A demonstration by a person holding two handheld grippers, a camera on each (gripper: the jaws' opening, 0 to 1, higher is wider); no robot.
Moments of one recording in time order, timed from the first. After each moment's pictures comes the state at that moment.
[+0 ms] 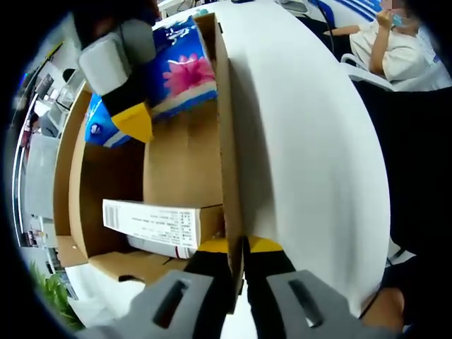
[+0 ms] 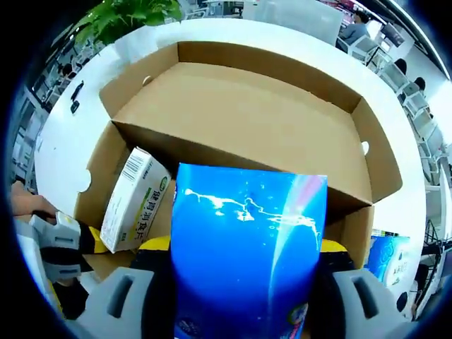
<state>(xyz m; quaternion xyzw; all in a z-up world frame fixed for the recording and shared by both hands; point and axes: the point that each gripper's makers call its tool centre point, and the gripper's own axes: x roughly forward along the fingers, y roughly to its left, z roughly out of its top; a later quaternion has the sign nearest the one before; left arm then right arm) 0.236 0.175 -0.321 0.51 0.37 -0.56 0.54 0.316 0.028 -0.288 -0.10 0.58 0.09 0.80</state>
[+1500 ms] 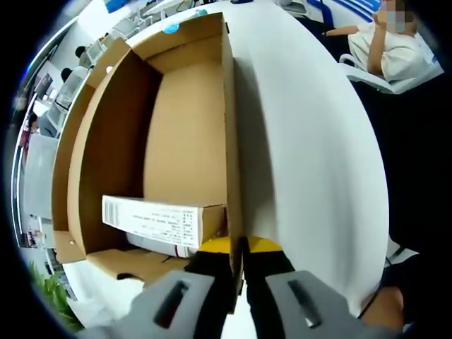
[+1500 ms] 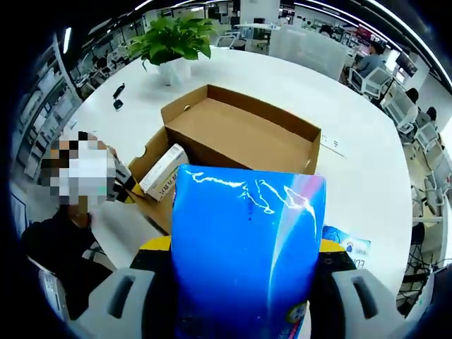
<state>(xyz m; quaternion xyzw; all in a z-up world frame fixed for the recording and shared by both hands) 0.242 0.173 -0.321 0.51 0.38 -0.56 0.53 0.246 -0.052 -0.188 -0.12 0.50 0.18 0.84</state>
